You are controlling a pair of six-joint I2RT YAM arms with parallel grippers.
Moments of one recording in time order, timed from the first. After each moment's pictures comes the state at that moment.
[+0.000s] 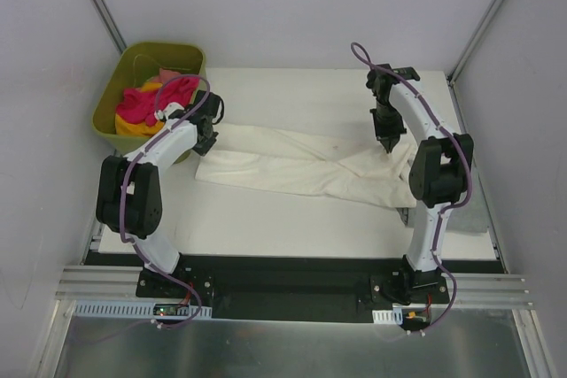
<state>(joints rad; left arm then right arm) -0.23 1.68 1.23 -0.71 -0.44 -1.17 0.21 2.04 1.88 -1.36 0.27 0.17</state>
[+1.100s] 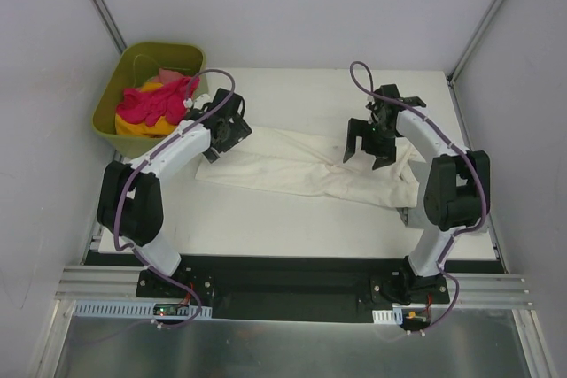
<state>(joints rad) -0.39 1.65 1.29 -0.70 -0.33 -1.01 0.21 1.80 1.45 -0.99 -0.18 0.29</state>
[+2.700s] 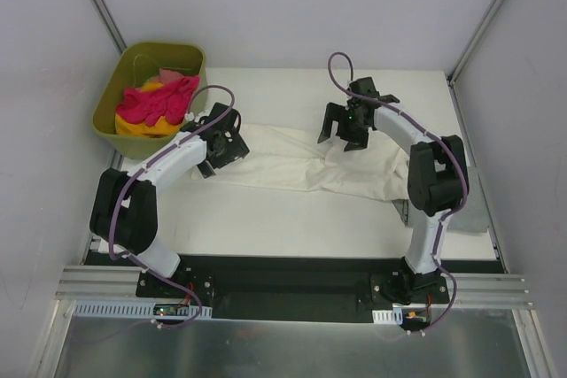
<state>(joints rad) -0.39 1.58 1.13 -0.70 -0.24 -0.91 0.31 1.94 1.50 -0.67 -0.25 0.45</state>
